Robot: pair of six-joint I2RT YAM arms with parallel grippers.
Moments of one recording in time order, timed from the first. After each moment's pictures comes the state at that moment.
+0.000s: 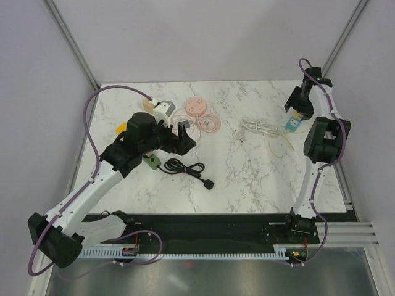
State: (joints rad) left arm -0.57 1.09 1.04 -0.40 0.21 -0.31; right arm -0.19 2.33 2.13 -0.95 0.09 0.40
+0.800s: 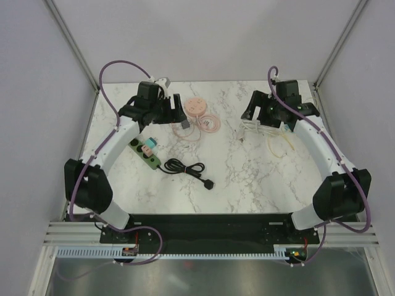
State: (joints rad) left arm -0.35 1.55 1.37 -0.50 0.19 -0.33; right arm 0.16 1.54 1.44 -0.67 -0.21 0.45
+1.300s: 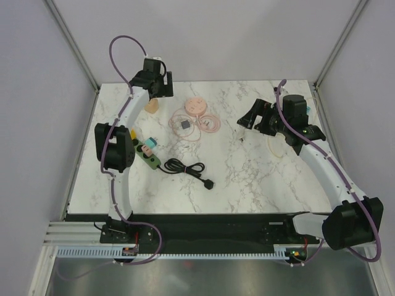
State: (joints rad) left arm -0.22 2.13 2.00 -0.60 -0.17 -0.19; right arm 0.19 1.26 1.10 -0.39 -0.37 0.54
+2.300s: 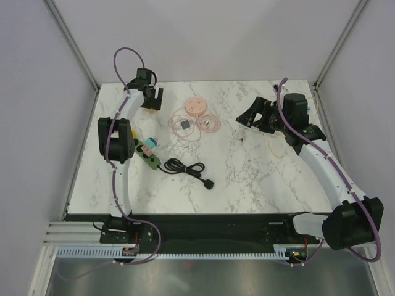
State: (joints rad) left arm -0.11 2.37 2.11 -0.67 -0.17 0.08; right arm 0.20 1.26 1.10 -0.33 -0.41 0.56
